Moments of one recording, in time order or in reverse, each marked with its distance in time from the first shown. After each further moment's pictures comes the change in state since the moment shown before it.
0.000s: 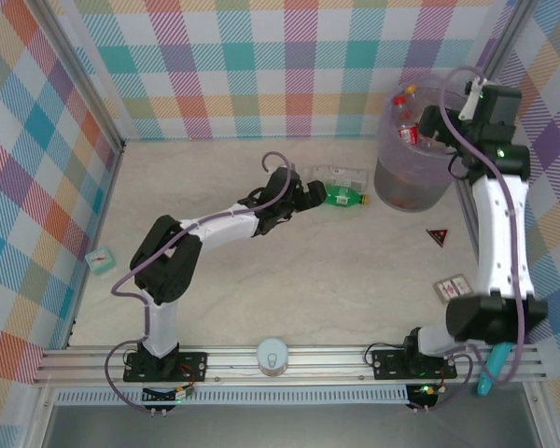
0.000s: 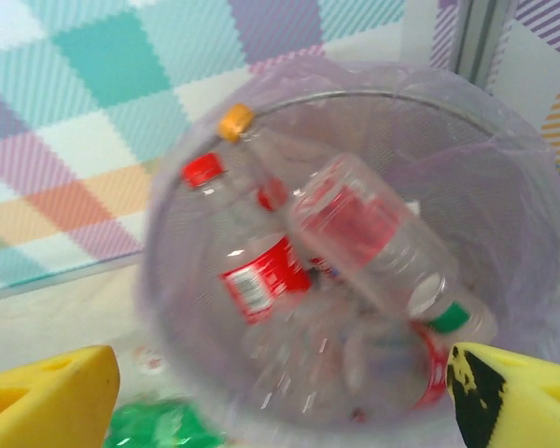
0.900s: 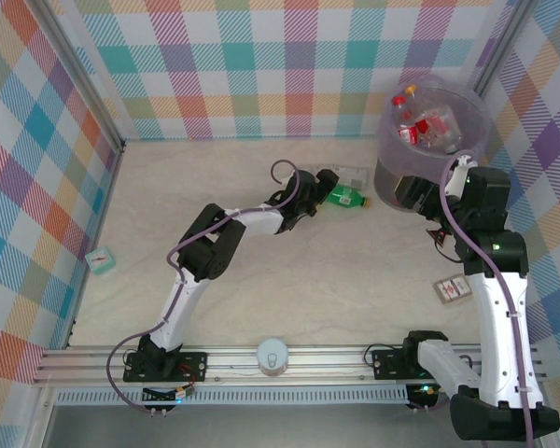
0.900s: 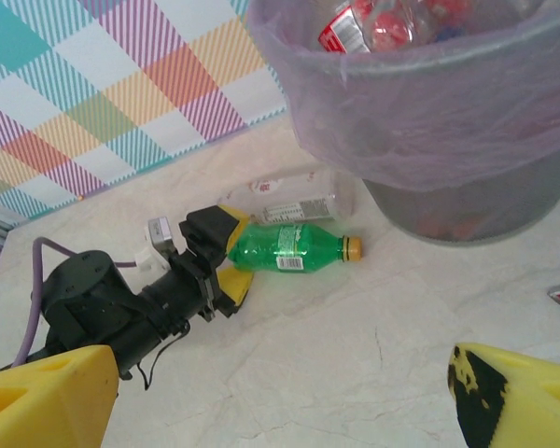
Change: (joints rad) left arm -0.011 0.399 0.281 0.288 0.082 -0.491; right arm 0.093 -0.470 -0.493 -0.068 -0.129 0.178
